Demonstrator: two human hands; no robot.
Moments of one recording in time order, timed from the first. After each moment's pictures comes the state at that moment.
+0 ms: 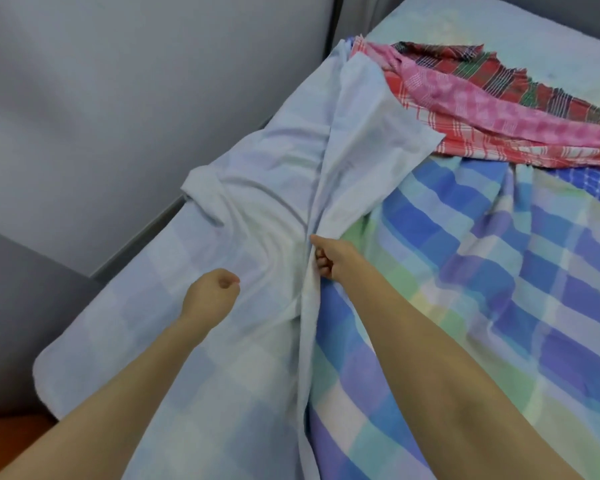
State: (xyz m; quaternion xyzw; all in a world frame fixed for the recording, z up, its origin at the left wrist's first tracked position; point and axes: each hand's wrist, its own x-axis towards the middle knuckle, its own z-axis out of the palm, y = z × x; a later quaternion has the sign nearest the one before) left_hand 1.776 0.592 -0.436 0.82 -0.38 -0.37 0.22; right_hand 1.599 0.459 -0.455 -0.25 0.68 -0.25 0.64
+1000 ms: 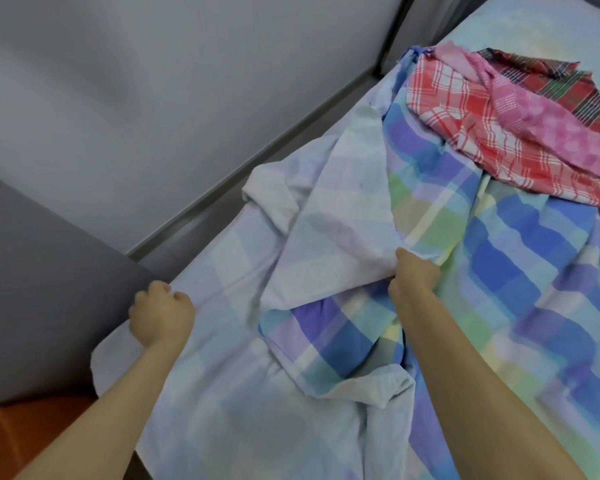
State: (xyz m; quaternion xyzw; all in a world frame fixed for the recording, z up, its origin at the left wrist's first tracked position) left_hand 1.924 0.621 -0.481 0.95 -0.20 -0.20 0.14; right_hand 1.650 0.439 -0.436 -0.18 0.76 -0.45 0.44
